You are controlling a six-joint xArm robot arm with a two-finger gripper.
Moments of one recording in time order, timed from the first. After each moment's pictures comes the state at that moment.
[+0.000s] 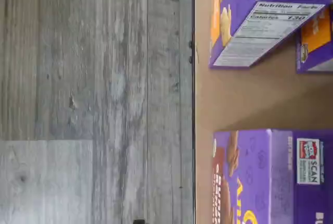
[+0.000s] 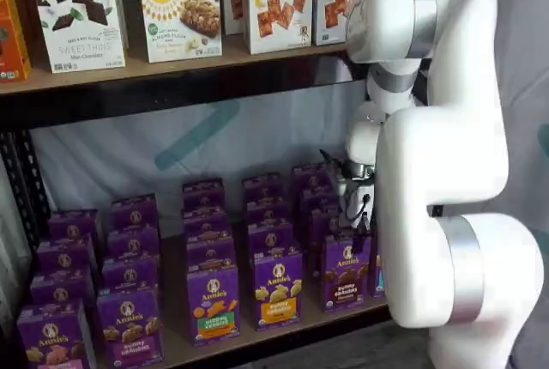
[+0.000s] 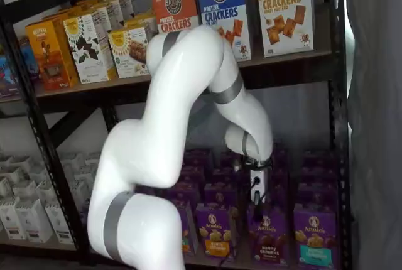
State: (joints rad) arm -0.20 0.76 -1.21 0.20 0.47 -1.95
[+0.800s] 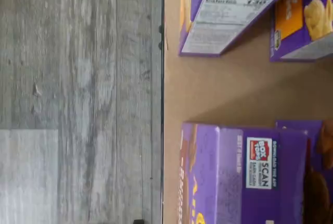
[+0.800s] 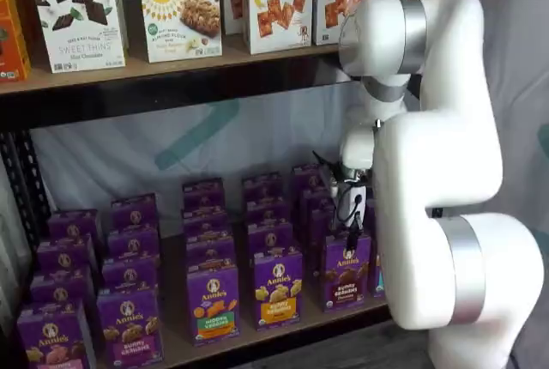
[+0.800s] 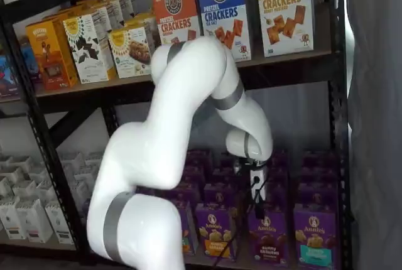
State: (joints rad) arm -0.18 0.86 -1.34 0.08 0.44 -1.82
